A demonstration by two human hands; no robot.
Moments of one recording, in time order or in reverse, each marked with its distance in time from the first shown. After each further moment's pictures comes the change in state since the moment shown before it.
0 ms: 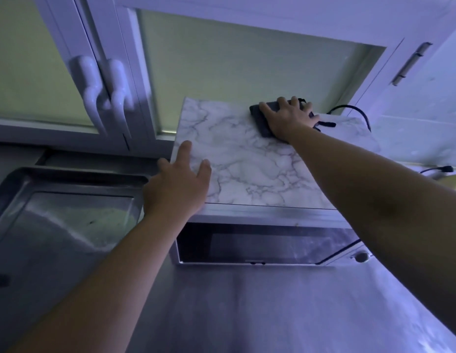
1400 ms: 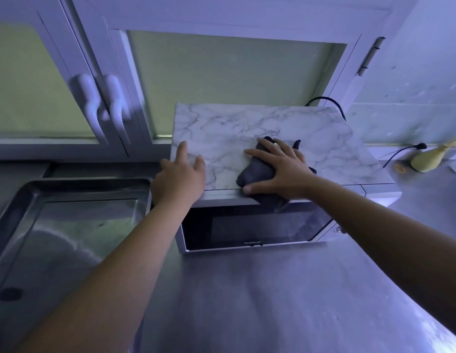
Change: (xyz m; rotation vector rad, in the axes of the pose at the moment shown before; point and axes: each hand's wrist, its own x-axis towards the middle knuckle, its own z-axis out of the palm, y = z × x) left_hand -0.005 0.001 -0.003 -0.006 -0.019 0.012; right_hand -0.178 0.059 -0.013 0.170 -0.204 -0.447
